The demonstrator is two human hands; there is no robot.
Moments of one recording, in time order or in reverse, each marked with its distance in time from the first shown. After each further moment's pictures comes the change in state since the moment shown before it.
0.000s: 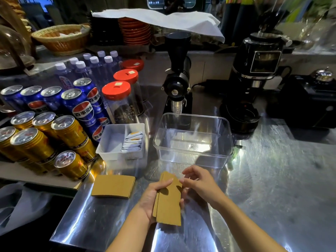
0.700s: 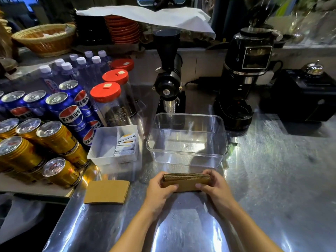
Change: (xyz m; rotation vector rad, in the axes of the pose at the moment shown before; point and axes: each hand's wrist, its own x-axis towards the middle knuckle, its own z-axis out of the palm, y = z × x) left_hand 0.023 -0.005 0.008 0.811 0.383 0.597; right_hand -0.013 0.048 -0.029 0.428 0.139 -0.004
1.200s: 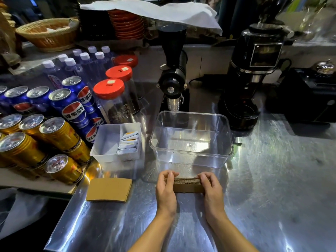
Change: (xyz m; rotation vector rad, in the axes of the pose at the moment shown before) left_hand 0.009 -0.027 0.034 -0.225 0.374 0.106; right_hand -0.007 0.008 0.044 -0.030 0.325 -0.115
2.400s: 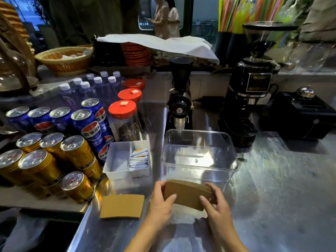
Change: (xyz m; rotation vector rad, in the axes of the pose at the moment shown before) left_hand 0.014 0.060 -0.064 0.450 -0.296 0.014; right_hand -0.030 -0.022 0.016 -0.275 -0.062 -0.090
